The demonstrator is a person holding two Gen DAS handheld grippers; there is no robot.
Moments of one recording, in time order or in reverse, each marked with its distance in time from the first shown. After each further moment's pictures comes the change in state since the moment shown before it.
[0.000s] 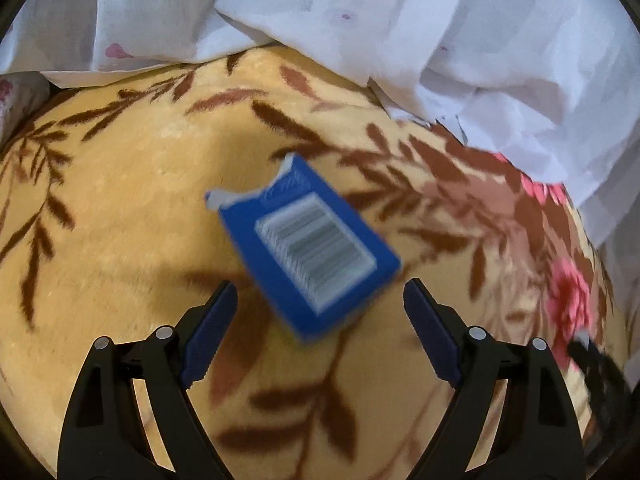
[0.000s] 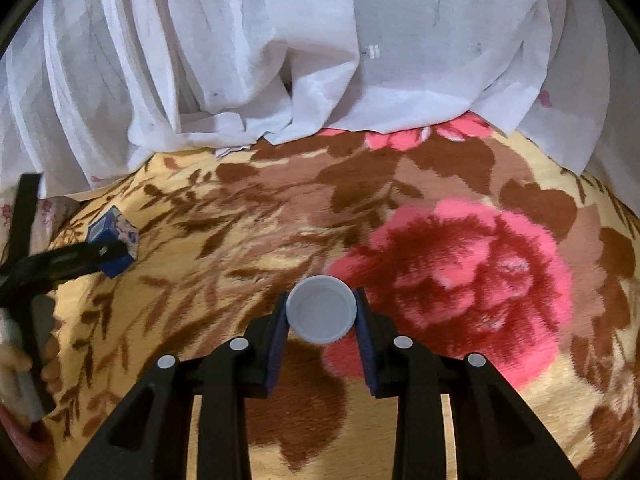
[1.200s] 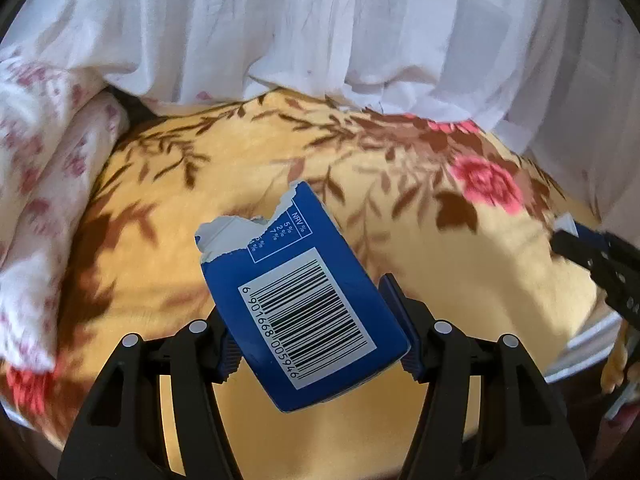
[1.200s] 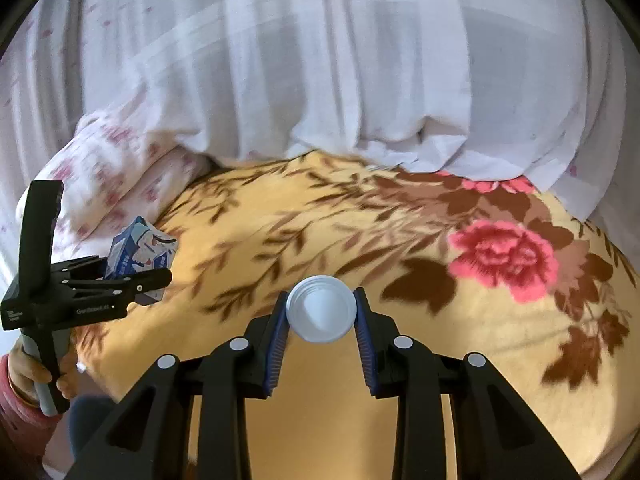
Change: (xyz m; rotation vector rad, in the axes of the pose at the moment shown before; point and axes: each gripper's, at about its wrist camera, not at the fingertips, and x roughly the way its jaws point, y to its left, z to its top) left arm -0.249 0.013 -0.202 0.225 -0.123 0.013; right arm -0.217 0.117 -0.108 -0.247 -0.081 0.210
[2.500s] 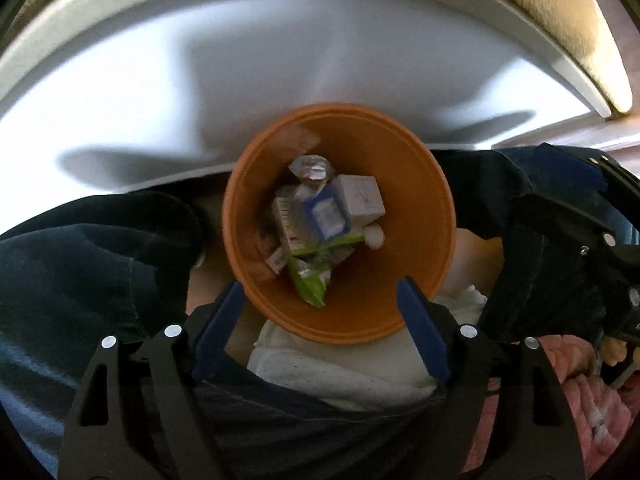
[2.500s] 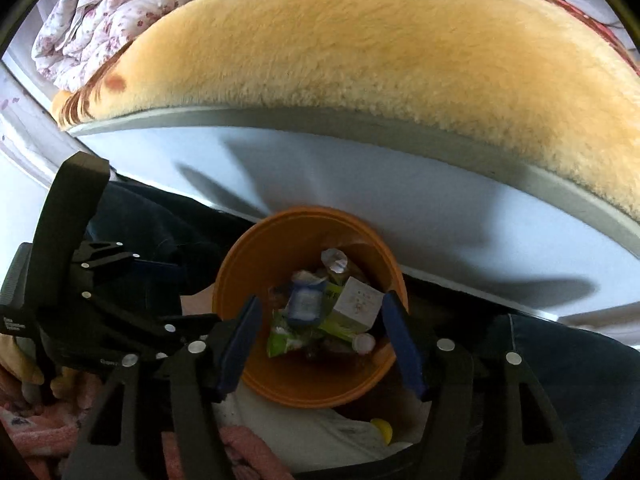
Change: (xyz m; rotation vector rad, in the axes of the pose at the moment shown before) left arm 0.063 0.012 -0.289 -0.106 0.652 -0.113; right arm 0.058 0.102 -0.236 -0.039 0.536 0.128
